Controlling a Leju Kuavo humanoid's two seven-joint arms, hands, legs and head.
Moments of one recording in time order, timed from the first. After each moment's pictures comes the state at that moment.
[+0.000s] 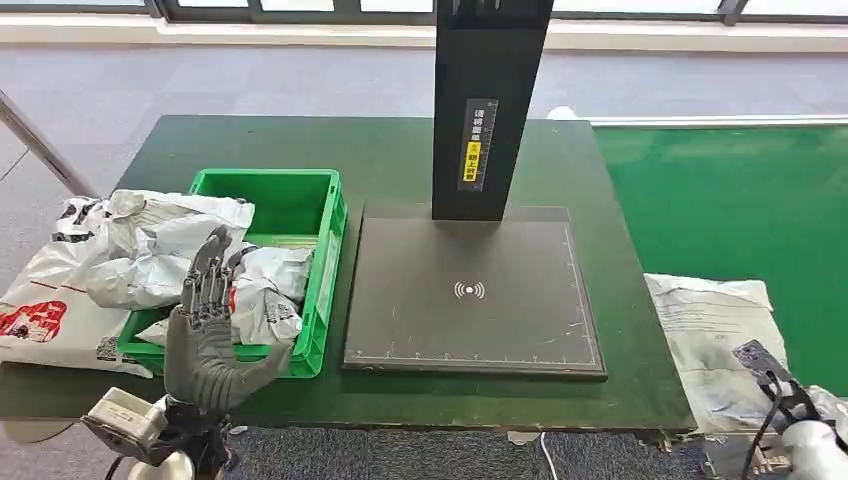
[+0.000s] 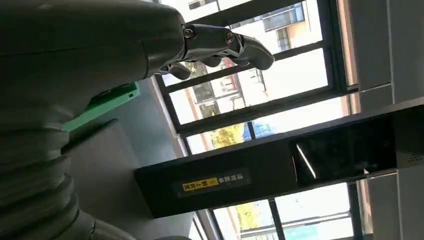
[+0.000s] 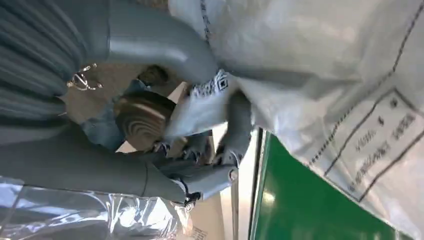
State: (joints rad) left arm 0.14 -0.02 -0.23 -1.87 -0.19 0.04 -0.63; right arm -0.49 -0.41 -0.49 -0.29 1.24 0.01 0.10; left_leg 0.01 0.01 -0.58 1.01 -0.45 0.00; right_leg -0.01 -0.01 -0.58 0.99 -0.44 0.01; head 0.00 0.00
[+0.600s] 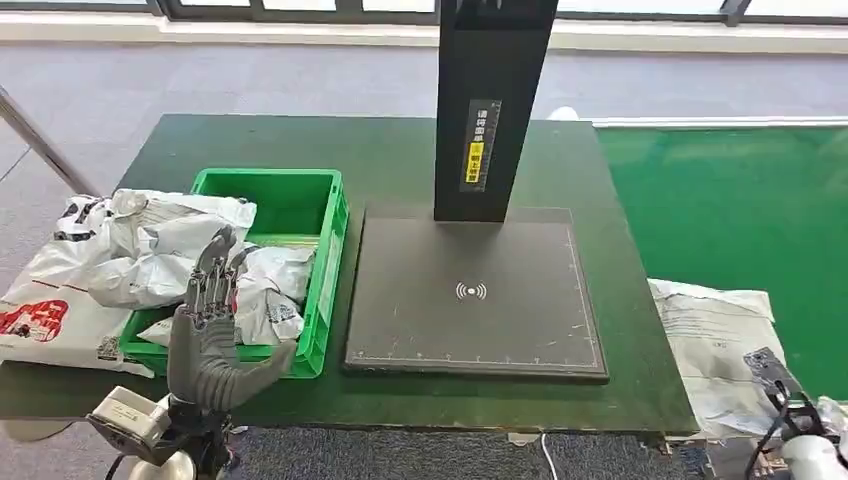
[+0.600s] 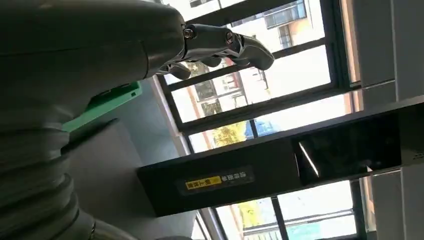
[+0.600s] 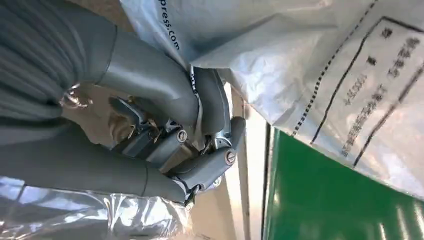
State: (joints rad) left arm 0.14 -0.02 -0.23 -1.86 -0.19 0.04 -0.62; right arm -0.46 -0.41 -0.53 -0.29 1.23 -0.05 0.07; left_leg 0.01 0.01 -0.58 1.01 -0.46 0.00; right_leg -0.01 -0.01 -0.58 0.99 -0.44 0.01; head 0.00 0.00
